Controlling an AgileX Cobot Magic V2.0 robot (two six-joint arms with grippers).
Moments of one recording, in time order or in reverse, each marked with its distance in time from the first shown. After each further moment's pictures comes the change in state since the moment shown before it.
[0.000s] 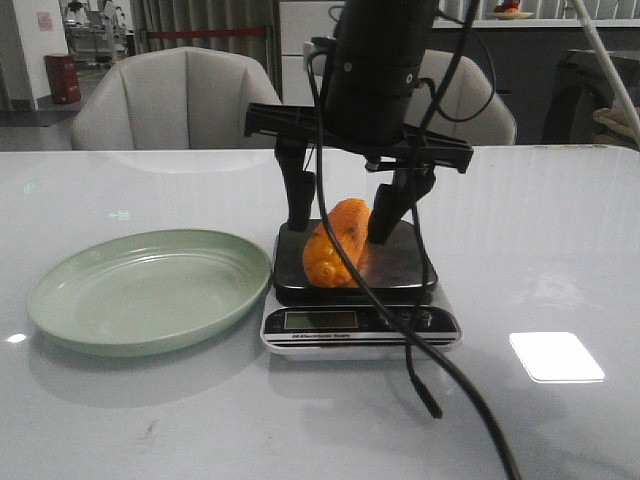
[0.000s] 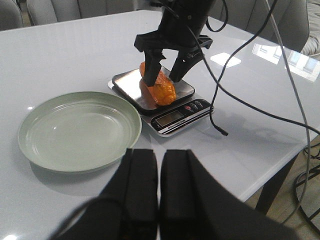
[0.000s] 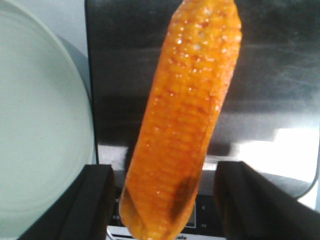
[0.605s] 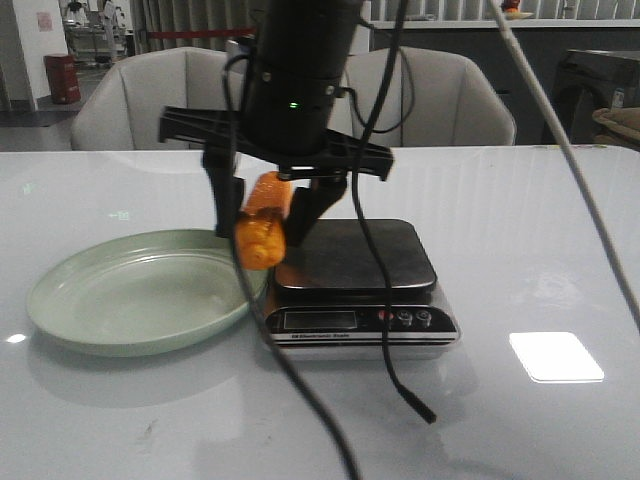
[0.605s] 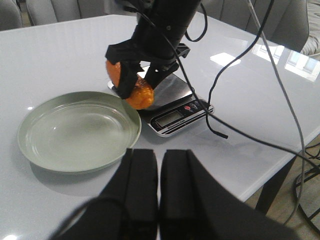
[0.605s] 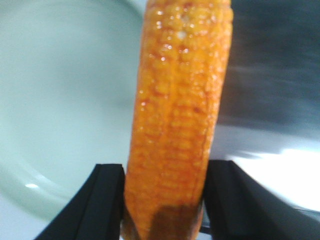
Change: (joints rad) left arm 0.000 0.000 0.000 0.000 0.000 0.000; right arm 0.143 0.047 -0.091 -0.011 -0.081 0.004
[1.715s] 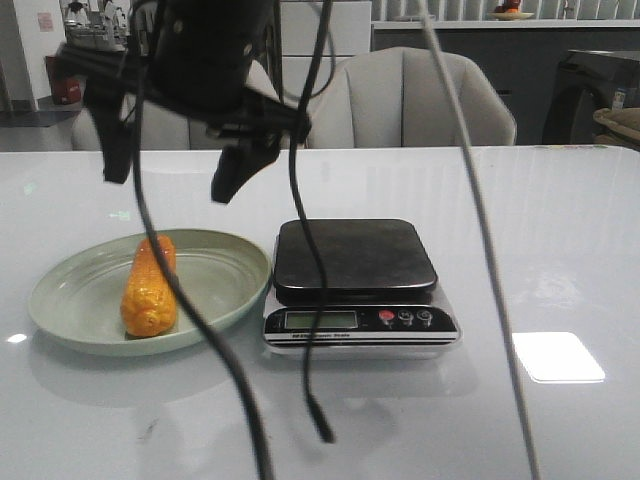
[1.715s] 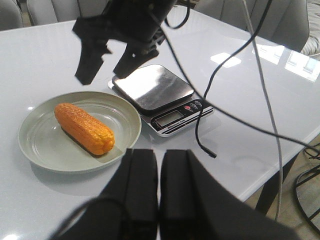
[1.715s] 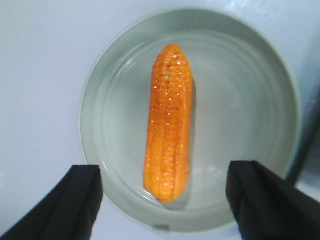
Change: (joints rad) left arm 0.000 0.000 0.000 0.001 0.000 0.000; right arm 0.032 -0.006 -0.140 0.042 0.010 -0.123
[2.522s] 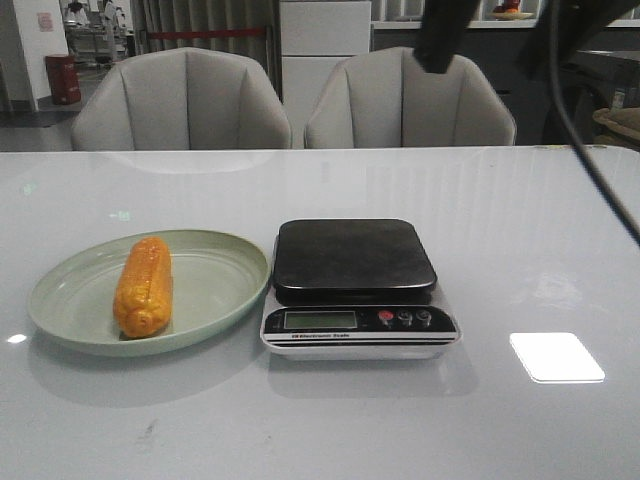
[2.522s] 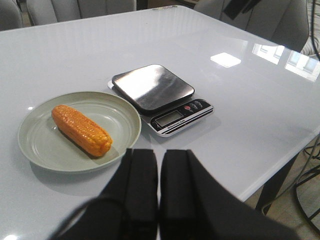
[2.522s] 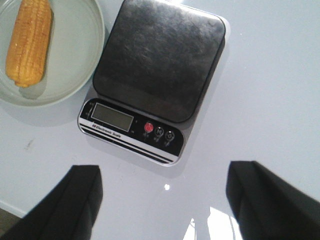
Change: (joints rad) left arm 0.000 0.000 0.000 0.000 0.000 0.000; right arm -0.294 -0.680 0.610 -0.002 0.072 -0.399
